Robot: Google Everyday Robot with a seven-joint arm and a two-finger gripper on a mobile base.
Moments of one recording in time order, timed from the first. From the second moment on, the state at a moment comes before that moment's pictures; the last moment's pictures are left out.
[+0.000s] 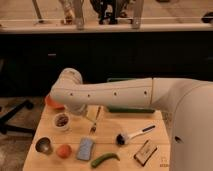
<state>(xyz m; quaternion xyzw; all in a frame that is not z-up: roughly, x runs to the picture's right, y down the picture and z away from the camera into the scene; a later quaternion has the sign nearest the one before) -0.113 0.130 0.699 -0.24 -0.15 -0.57 0.77</state>
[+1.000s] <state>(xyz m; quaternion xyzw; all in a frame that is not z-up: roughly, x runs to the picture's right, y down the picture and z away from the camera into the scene) -0.214 0.140 0.705 -0.23 -0.16 -0.63 0.72</state>
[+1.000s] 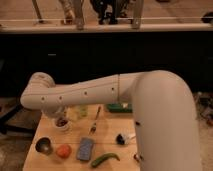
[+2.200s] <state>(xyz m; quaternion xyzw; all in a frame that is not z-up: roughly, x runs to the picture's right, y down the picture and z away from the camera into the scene) -0.233 0.146 0.753 -0.28 -0.22 -0.61 0.71</state>
